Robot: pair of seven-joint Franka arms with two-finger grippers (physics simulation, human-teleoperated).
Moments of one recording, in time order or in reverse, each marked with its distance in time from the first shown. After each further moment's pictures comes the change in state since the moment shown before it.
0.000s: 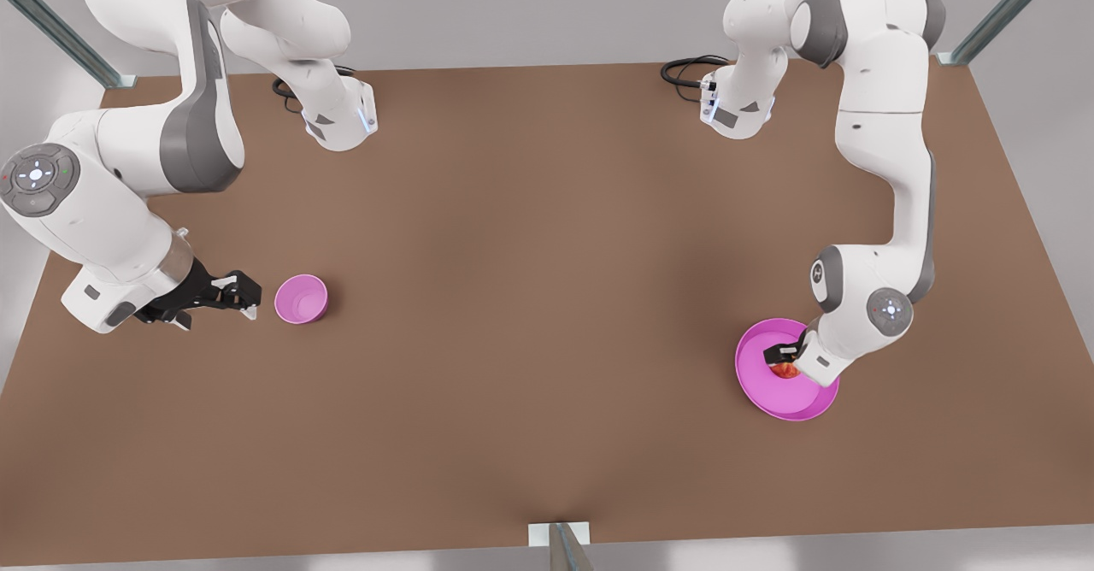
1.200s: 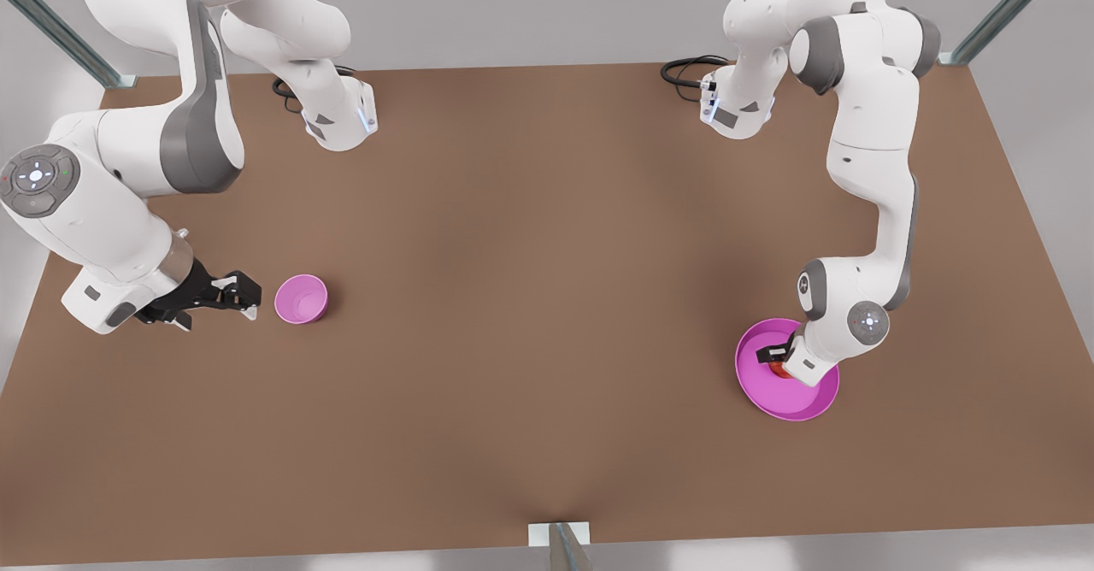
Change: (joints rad) left arm 0.023 0.112 -0.003 -0.026 -0.002 0.090 0.008; right arm 0.000 0.001 -0.001 0.000 0.001 0.000 -0.001
